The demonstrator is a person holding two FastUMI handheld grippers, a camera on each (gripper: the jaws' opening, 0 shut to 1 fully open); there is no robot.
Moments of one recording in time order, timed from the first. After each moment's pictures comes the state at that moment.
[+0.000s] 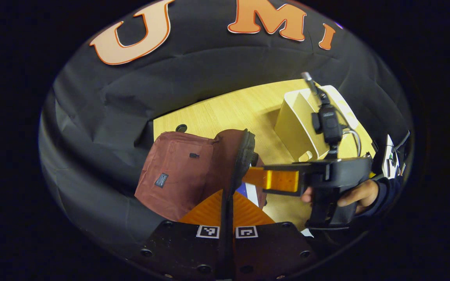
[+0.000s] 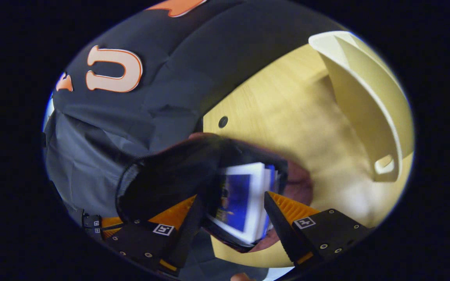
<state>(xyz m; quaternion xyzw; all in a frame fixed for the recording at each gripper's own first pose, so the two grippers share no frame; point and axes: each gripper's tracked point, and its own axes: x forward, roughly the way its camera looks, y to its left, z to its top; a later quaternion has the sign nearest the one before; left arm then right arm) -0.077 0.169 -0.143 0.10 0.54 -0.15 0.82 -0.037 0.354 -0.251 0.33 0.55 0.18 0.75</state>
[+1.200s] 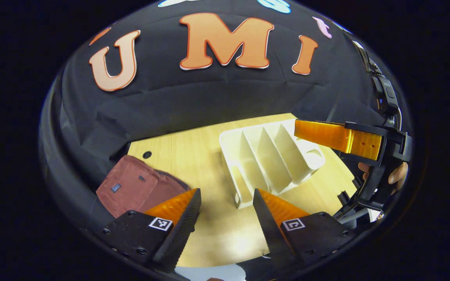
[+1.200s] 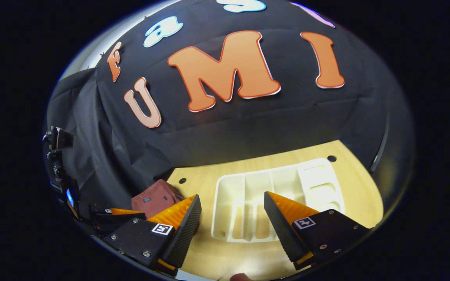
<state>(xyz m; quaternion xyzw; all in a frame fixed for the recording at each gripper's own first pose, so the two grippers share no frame) -0.107 -0.063 -0.082 0.05 0.40 -0.14 0.90 0.026 0.044 -0.103 0.11 0.32 0.16 0.93</state>
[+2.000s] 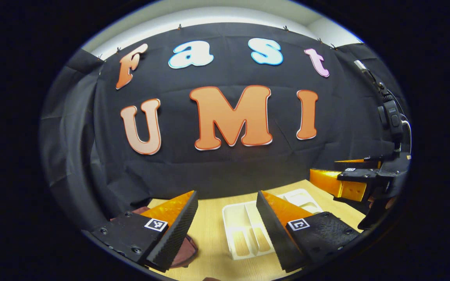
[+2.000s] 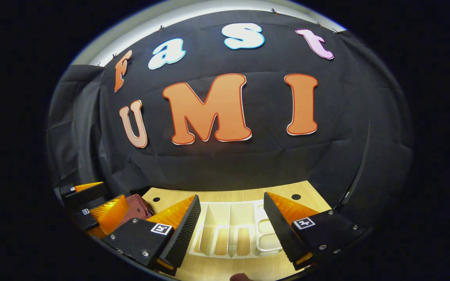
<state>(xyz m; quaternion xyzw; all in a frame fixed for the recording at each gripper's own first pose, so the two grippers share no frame) -0.074 -0.102 0.024 0.03 0.12 -0.04 0.99 0.023 -0.030 -0.039 0.06 0.19 0.11 0.97</state>
